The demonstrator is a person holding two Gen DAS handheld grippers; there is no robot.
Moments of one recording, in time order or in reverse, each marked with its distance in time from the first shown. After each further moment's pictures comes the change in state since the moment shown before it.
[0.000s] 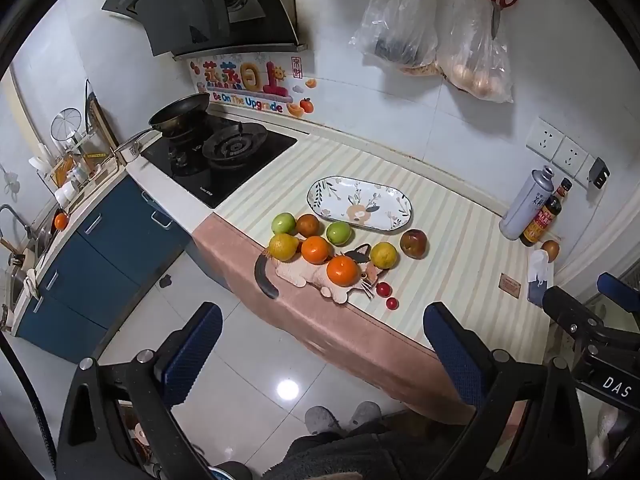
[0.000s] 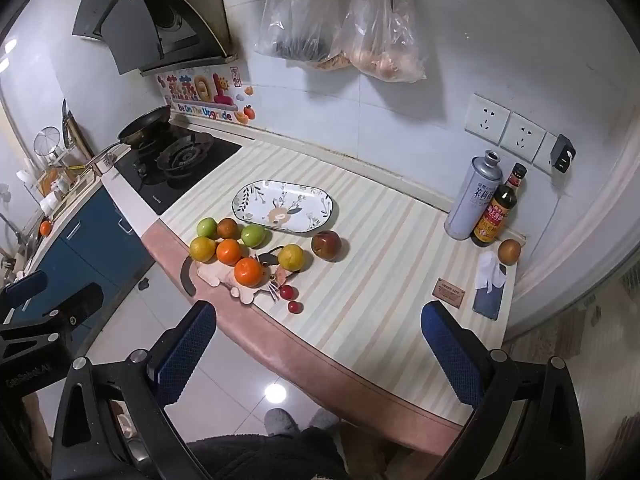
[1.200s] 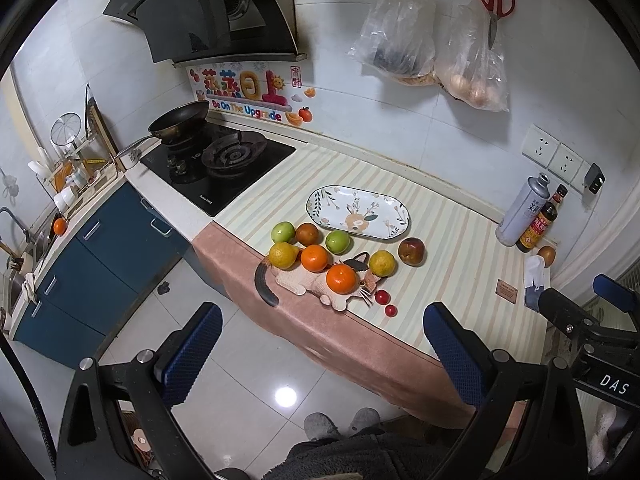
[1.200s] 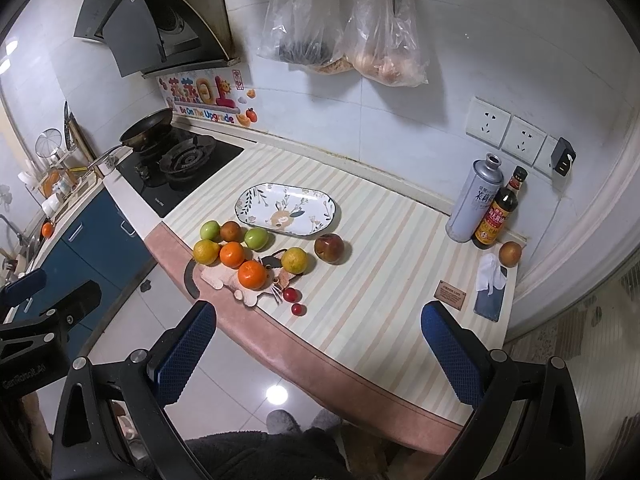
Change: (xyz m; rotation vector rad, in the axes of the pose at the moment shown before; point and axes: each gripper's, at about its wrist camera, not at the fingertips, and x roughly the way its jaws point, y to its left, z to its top) left arm -0.011 -0.002 0.011 0.003 -0.018 -0.008; right arm -0.007 0.004 0.002 -0.003 -0.009 0.002
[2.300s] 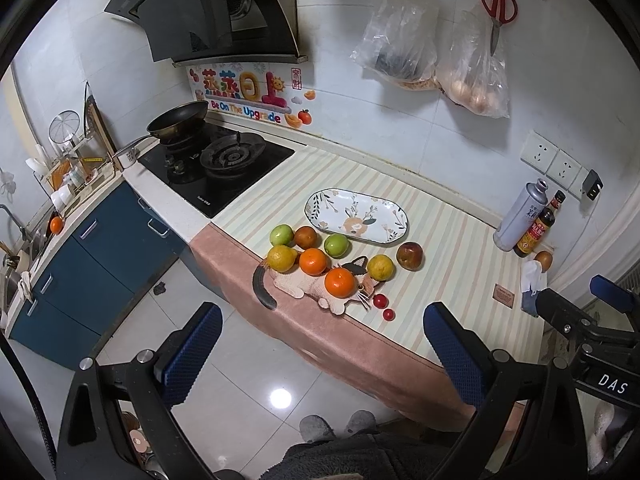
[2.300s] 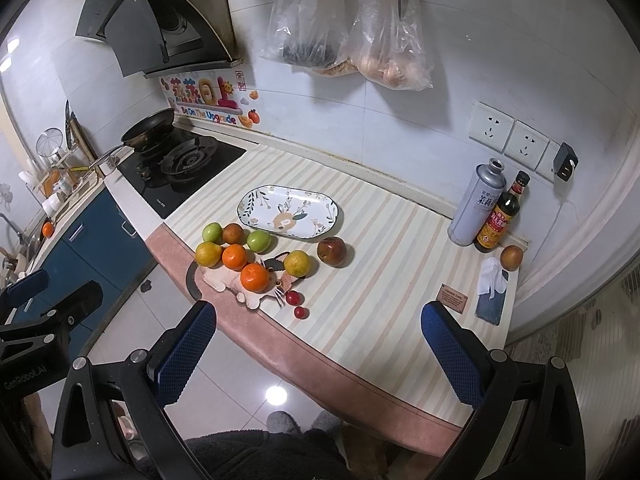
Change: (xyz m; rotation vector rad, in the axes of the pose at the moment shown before) left arm -0.002 0.001 0.008 -0.009 -0.005 -0.011; right arm 0.001 0.006 0.001 -0.002 -0.002 -0.001
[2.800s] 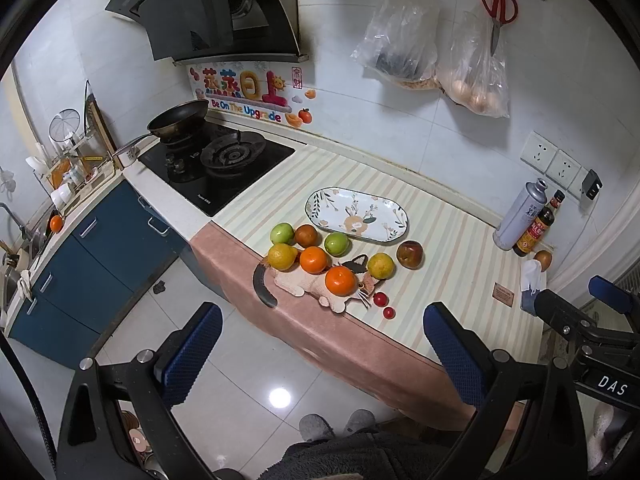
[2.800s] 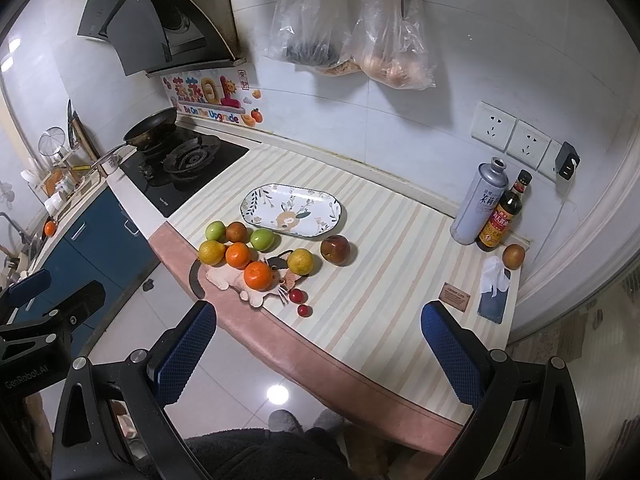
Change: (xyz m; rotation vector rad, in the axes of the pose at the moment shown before) left arm -0.001 0.003 -0.001 -0.005 -0.002 -0.002; right arm -0.001 0.007 0.000 0.000 -0.001 0.004
